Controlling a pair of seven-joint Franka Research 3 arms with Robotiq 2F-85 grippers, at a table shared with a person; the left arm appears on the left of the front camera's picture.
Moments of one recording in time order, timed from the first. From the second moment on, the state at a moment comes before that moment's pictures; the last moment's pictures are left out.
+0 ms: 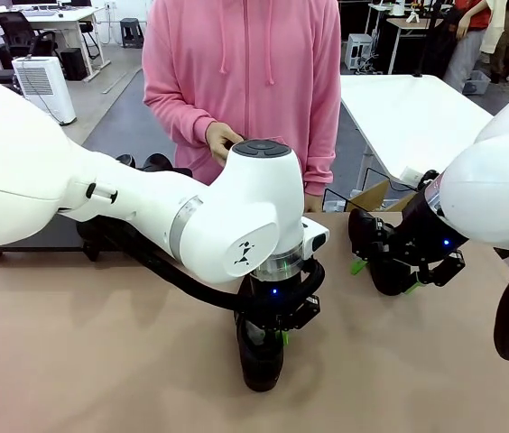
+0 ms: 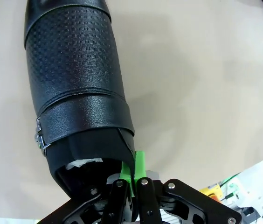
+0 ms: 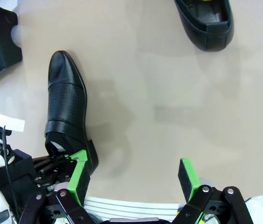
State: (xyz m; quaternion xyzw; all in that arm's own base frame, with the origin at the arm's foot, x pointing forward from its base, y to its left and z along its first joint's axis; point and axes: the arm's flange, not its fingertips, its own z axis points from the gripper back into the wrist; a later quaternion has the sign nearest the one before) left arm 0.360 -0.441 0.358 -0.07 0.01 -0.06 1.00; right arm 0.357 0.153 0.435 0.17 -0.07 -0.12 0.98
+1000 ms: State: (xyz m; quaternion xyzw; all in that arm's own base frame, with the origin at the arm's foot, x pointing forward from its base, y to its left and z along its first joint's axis) left arm 0.350 -0.297 0.583 -0.12 -0.11 -0.03 0.99; right arm 0.357 0.153 0.435 0.17 -0.07 -0.12 0.98
